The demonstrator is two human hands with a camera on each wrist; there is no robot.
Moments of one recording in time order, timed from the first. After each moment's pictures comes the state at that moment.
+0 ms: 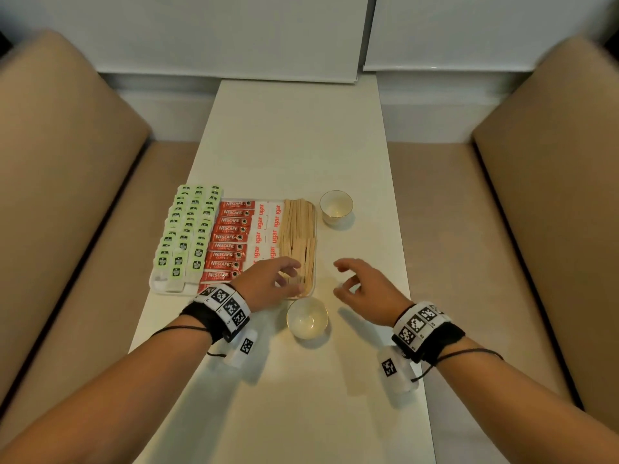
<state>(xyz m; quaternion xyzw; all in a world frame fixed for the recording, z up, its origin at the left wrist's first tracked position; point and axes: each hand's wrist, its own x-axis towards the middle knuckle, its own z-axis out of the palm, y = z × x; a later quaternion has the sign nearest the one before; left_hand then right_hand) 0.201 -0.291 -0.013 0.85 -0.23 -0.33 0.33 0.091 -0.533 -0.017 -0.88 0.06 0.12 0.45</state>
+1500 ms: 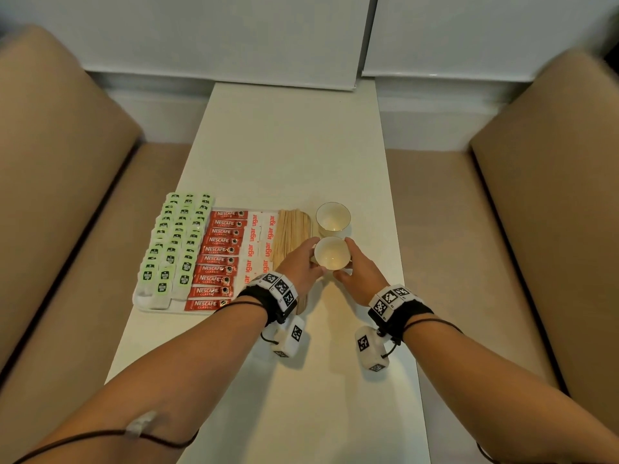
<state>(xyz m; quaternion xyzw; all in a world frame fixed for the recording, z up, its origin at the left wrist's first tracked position) 0.240 -0.390 -0.060 0.83 -0.15 -0.31 0.44 0.164 -0.552 -0.056 -0.87 0.13 0.09 0.48</state>
